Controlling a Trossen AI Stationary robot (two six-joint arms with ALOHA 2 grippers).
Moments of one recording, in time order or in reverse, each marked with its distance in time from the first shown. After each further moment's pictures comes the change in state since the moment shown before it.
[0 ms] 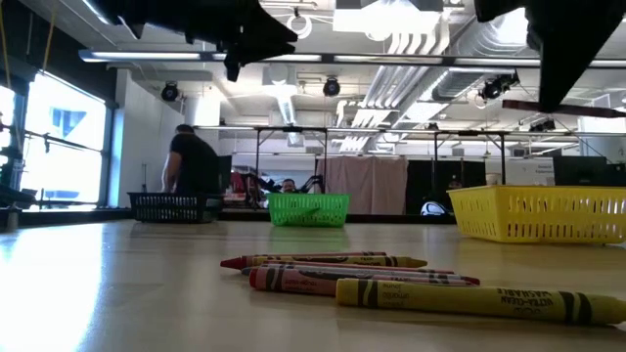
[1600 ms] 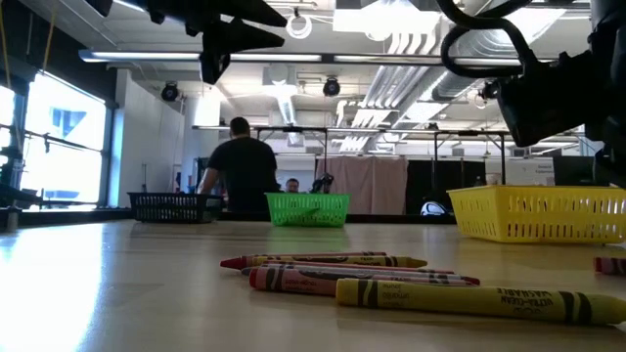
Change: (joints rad) left arm -0.259 0.000 0.000 -0.119 -0.129 -0.335; right arm 0.061 0.175 -0.308 0.703 -0.339 0.177
